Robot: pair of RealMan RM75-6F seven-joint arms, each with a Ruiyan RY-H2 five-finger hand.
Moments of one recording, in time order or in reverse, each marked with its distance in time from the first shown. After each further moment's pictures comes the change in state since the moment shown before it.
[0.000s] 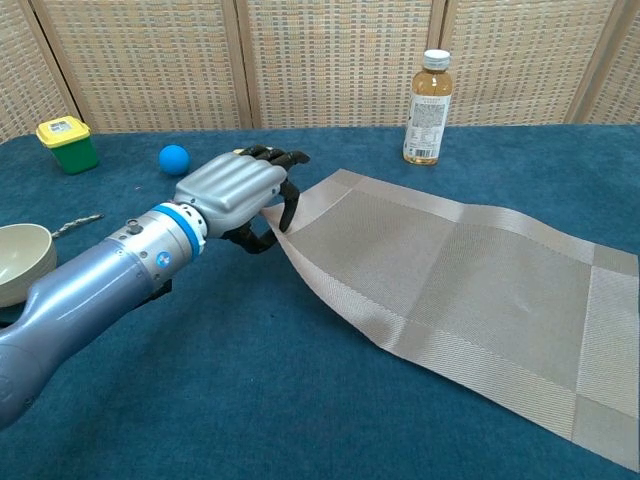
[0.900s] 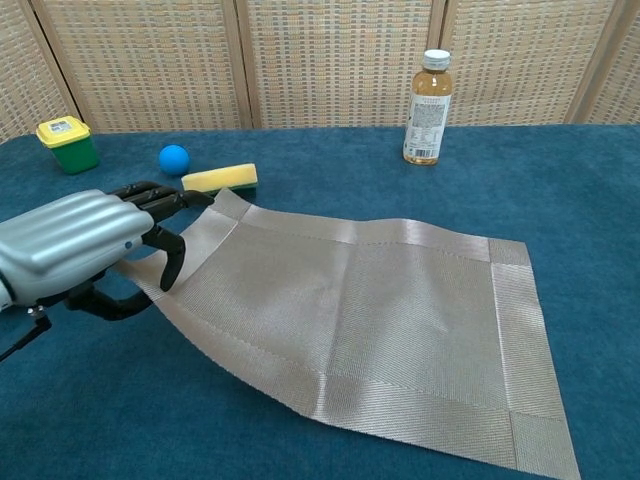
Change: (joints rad) left arm 0.283 0.397 0.266 -0.546 0.174 0.185 0.065; right arm -0.019 0.006 -0.054 -0.062 -0.093 0.041 -0.090
